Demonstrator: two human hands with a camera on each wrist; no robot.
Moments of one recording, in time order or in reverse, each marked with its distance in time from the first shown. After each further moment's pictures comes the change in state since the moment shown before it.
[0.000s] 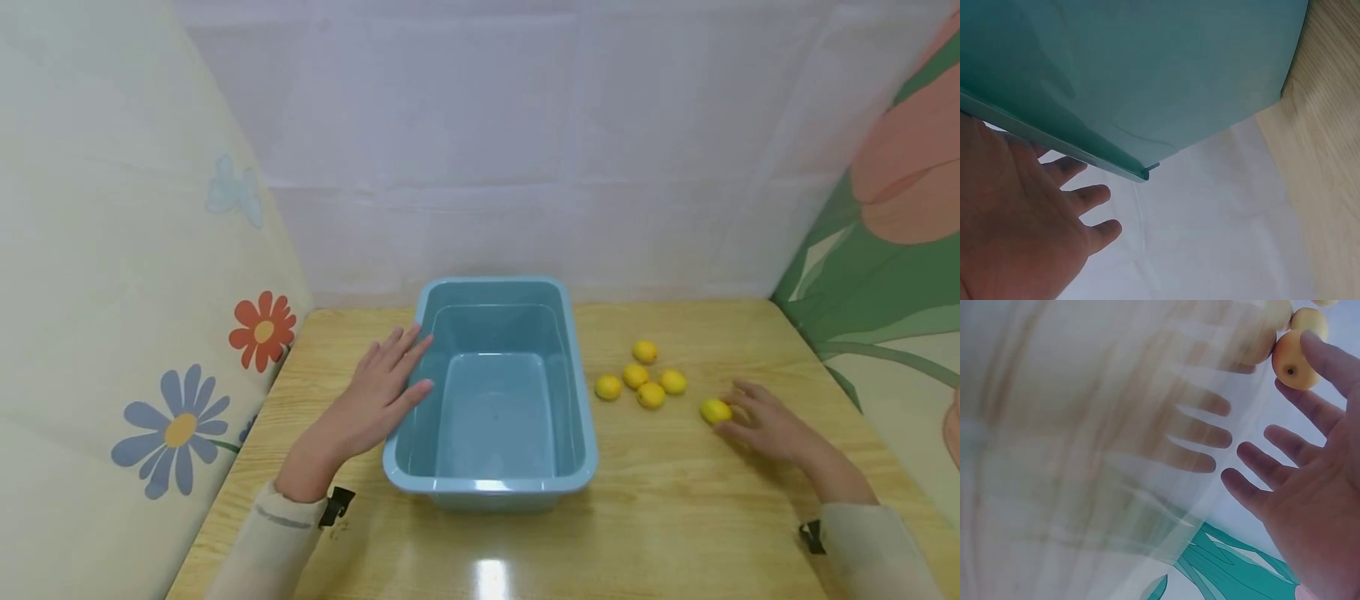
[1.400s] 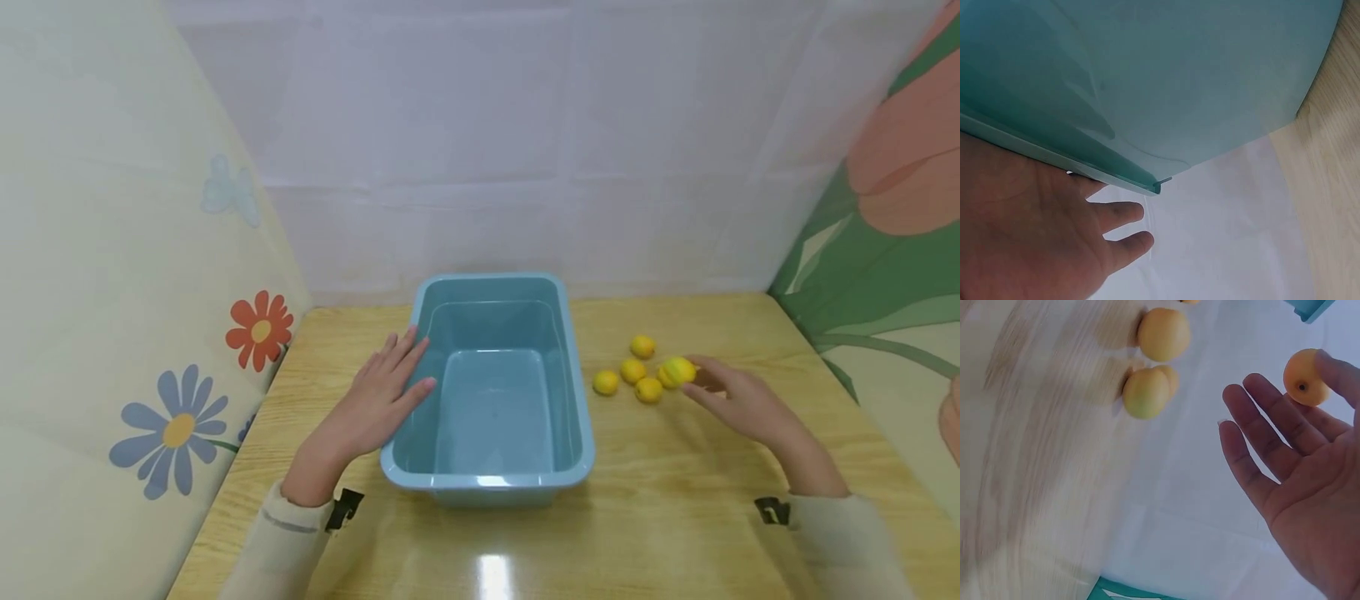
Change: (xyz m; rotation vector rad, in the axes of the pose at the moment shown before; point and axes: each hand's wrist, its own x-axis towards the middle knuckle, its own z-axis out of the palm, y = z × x) left_hand 0.001 0.009 0.005 -0.028 -0.046 -0.107; right_hand 0.013 -0.089 -0.025 0.073 0.074 -0.035
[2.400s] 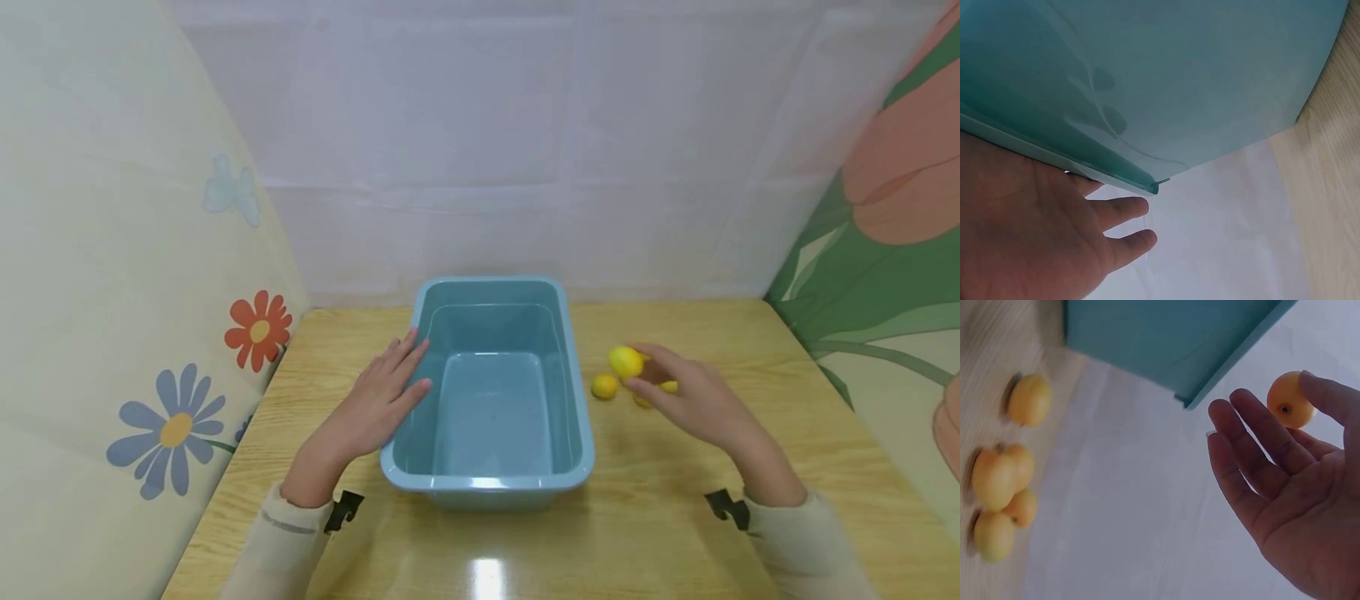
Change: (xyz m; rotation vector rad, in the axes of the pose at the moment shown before) left_hand 0.000 -0.003 0.003 -0.075 0.003 0.000; right_hand 0.013 -0.092 0.005 0.083 0.083 -0.160
